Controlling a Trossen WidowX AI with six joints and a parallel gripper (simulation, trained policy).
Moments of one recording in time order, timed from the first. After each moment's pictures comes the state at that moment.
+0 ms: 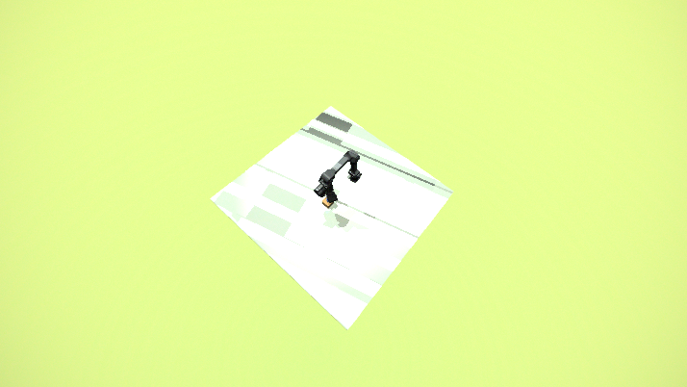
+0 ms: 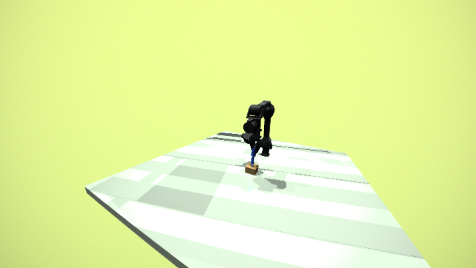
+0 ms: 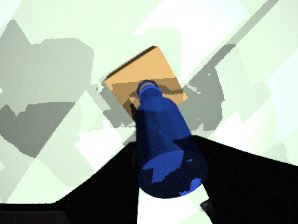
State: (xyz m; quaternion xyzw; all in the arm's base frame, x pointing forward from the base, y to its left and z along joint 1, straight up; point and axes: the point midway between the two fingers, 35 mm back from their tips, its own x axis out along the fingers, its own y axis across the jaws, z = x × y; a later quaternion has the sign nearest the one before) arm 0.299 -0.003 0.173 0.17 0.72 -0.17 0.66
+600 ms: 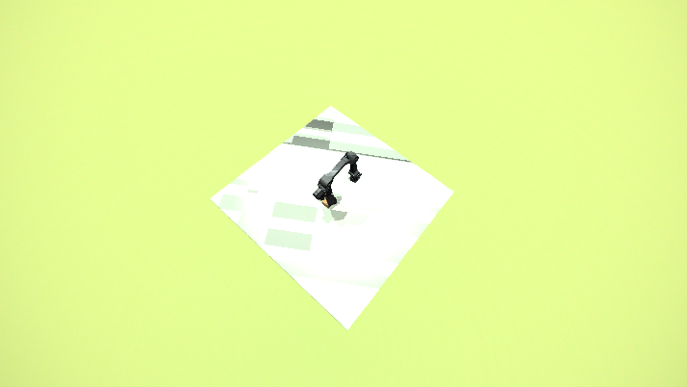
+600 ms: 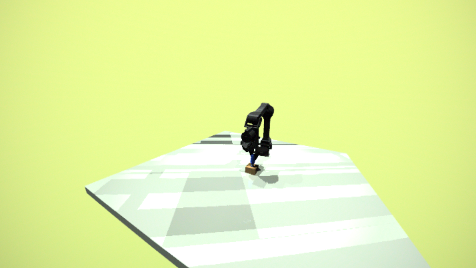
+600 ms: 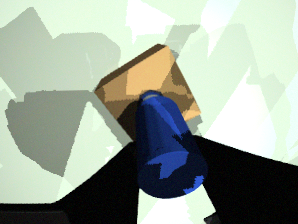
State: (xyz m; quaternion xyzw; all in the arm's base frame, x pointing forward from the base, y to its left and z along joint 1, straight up) arm 0.301 -0.005 0.129 0.17 0.73 -0.16 0.64
